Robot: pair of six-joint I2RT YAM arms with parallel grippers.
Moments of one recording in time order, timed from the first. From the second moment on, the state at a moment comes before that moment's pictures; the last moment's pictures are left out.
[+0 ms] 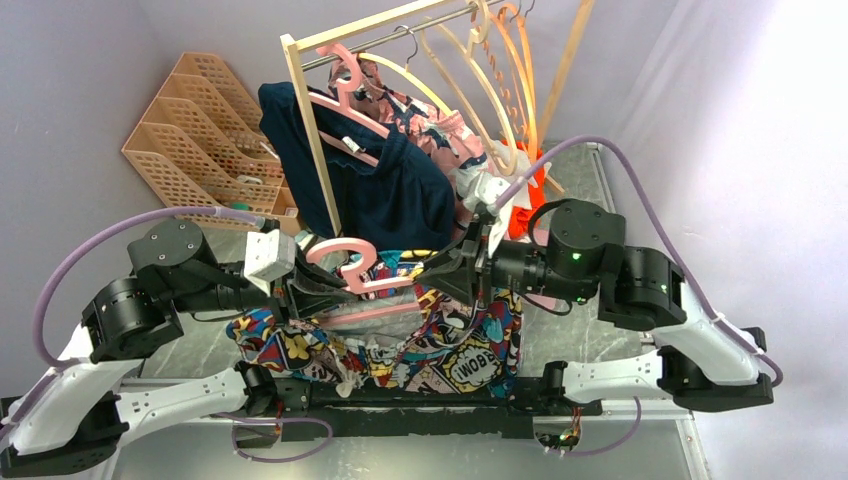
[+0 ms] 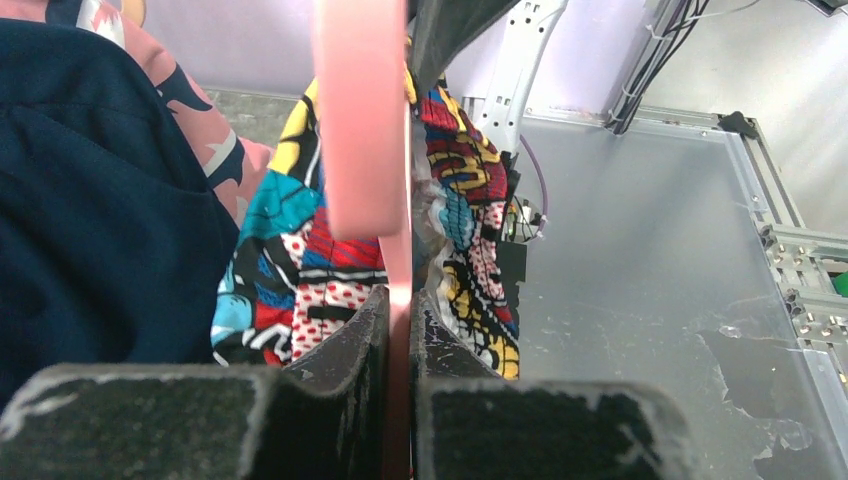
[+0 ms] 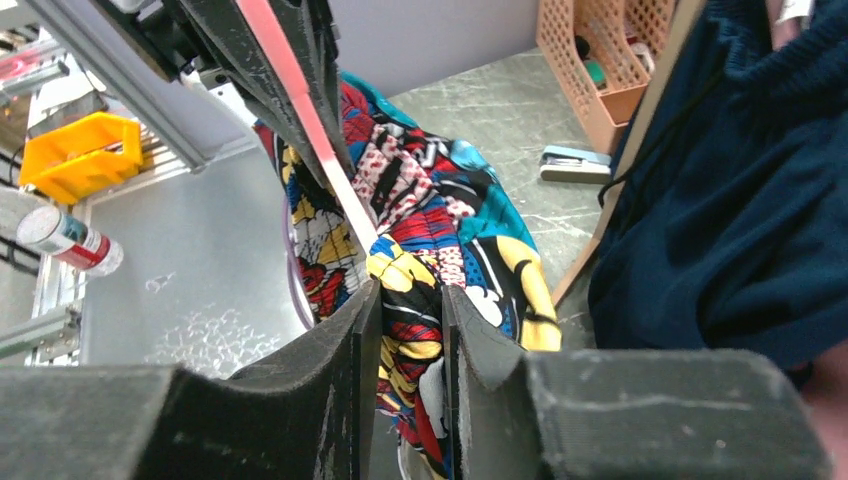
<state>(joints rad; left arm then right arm) -1.01 0.76 1.37 -0.69 0.44 -0.01 1.29 1.07 1.68 -0.79 0.00 0.12</state>
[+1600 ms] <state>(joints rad) -1.01 0.92 1.37 -0.62 0.63 0.01 1.28 1.14 1.60 -0.53 -0.15 0.11</state>
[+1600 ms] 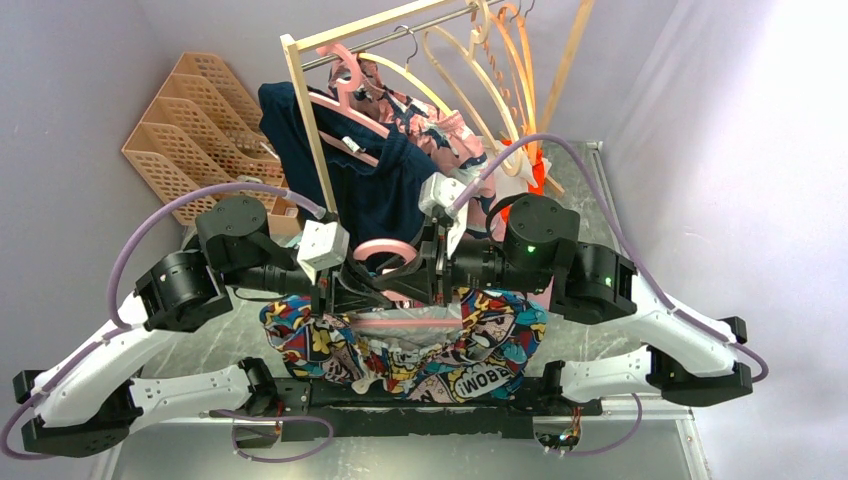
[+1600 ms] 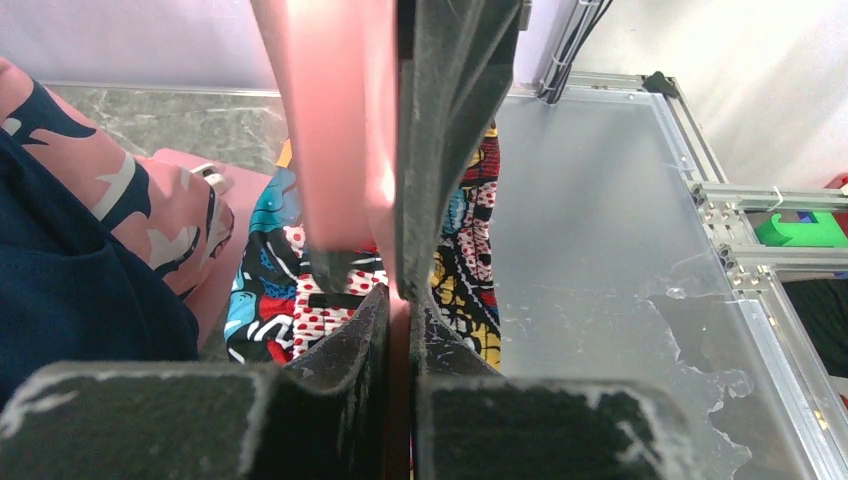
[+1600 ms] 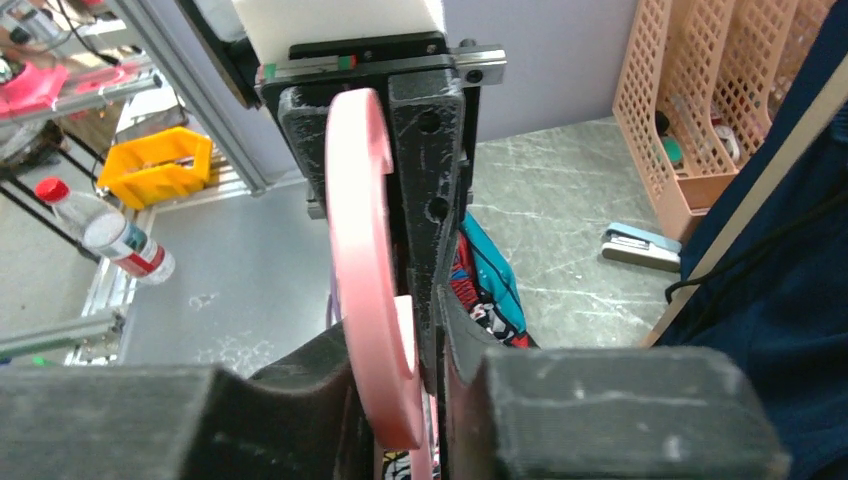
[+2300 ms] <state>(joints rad) -1.00 0.89 1.37 -0.57 0.61 0.03 1.28 1.07 1.53 -0.47 -0.14 0.14</state>
